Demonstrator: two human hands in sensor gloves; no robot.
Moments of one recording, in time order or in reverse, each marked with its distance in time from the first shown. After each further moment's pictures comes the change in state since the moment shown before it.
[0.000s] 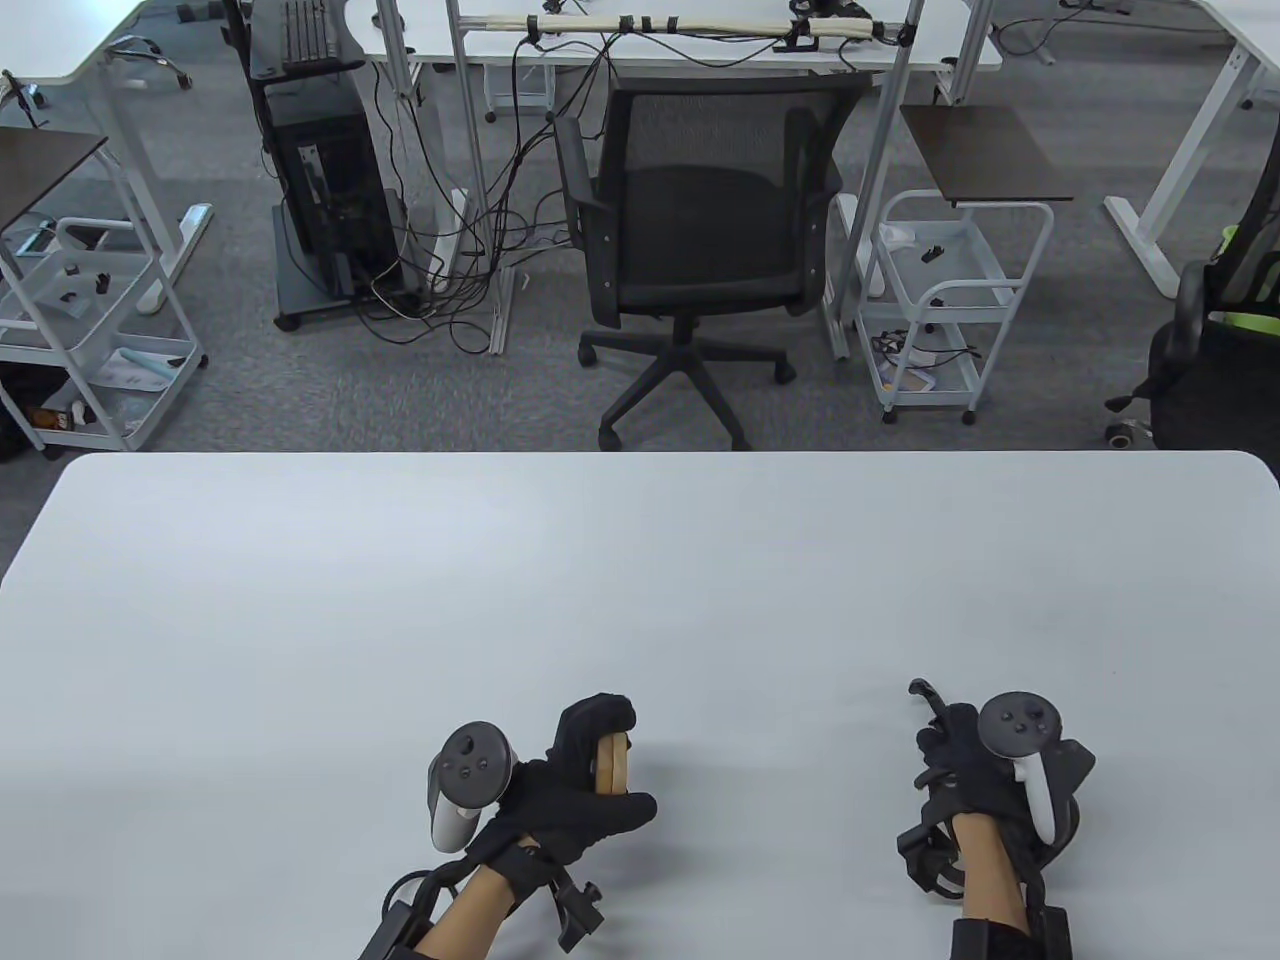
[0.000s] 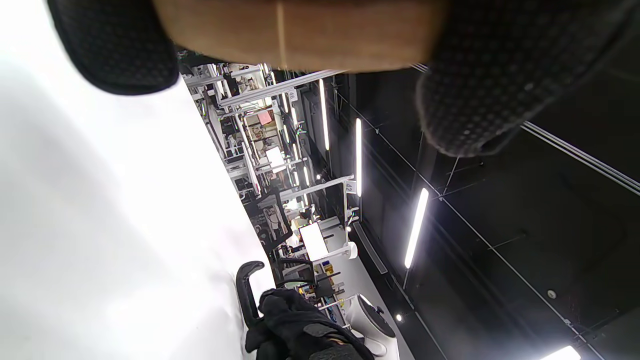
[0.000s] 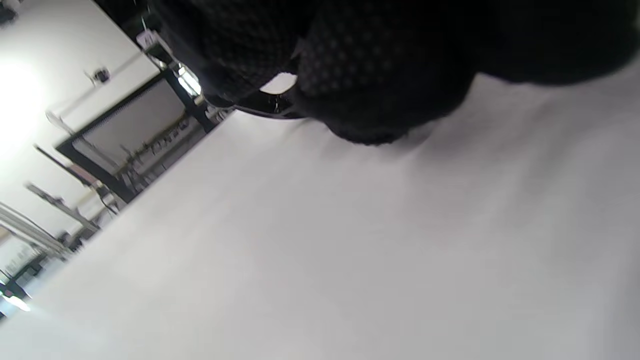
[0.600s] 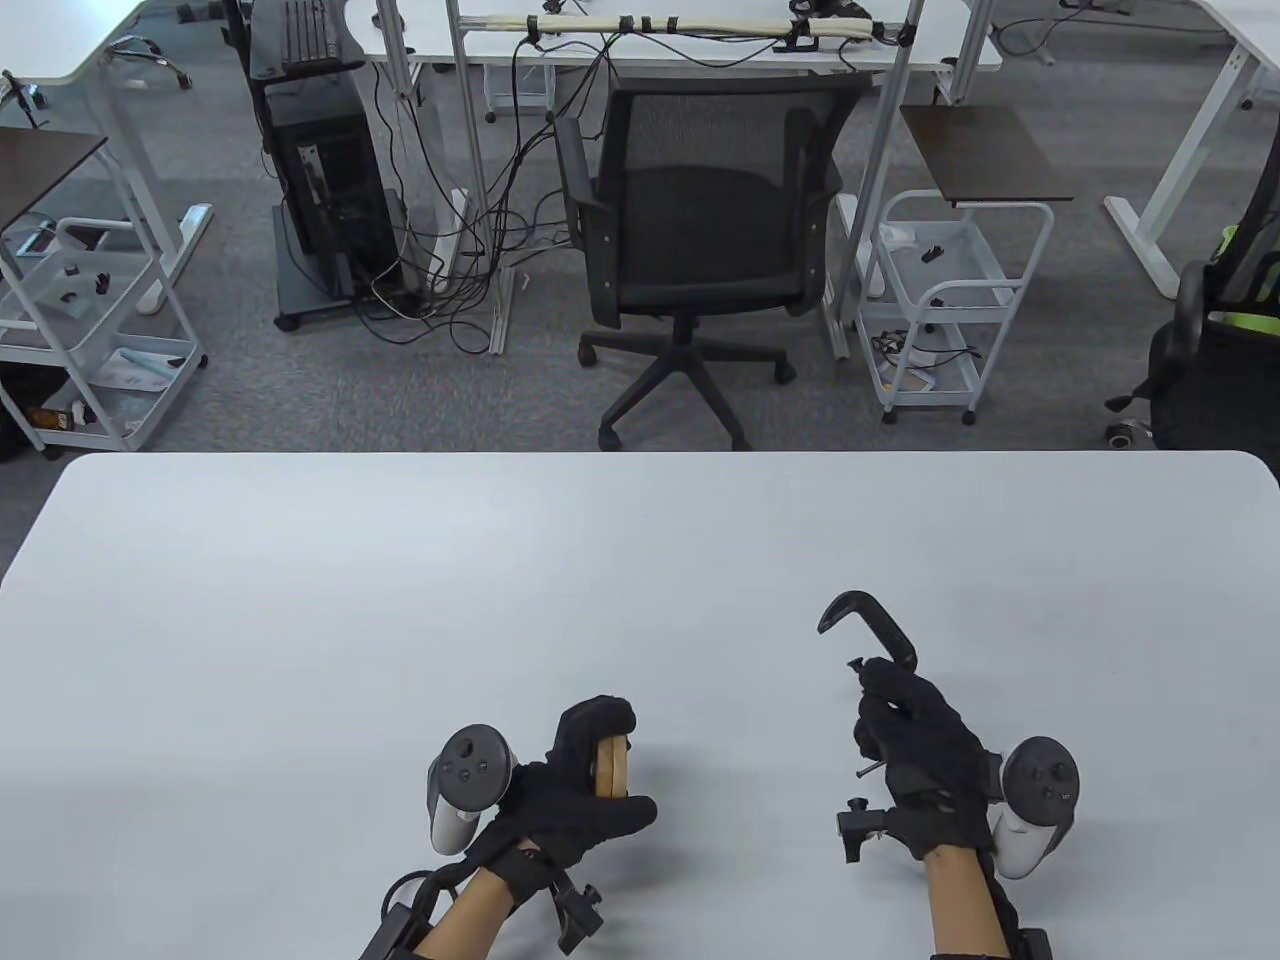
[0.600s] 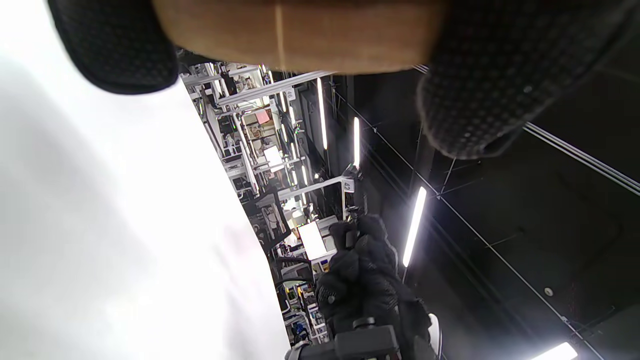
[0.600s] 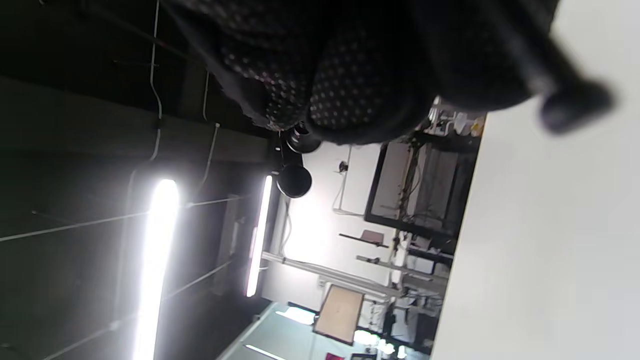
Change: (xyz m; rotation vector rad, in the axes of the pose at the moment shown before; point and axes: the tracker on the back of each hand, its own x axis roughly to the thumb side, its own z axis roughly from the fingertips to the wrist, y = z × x) left_hand 0.000 -0.001 0.001 -0.008 -0.008 -0.001; right_hand 0.054 0.007 0.054 0.035 -0.563 -0.785
